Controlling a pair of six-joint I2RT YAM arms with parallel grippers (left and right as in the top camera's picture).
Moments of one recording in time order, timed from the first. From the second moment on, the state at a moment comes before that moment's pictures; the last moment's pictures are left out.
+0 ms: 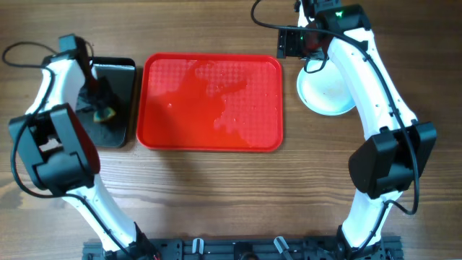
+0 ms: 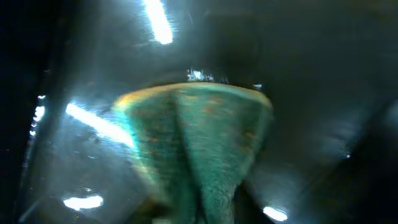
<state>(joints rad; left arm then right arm) 0.29 2.12 1.57 -0.91 -0.12 -0.13 0.24 2.03 1.96 -1.07 -0.01 0.26</state>
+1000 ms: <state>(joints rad) 0.14 1.68 1.83 -1.13 -0.12 -0.13 0.24 1.14 1.96 -1.23 -0.02 0.25</state>
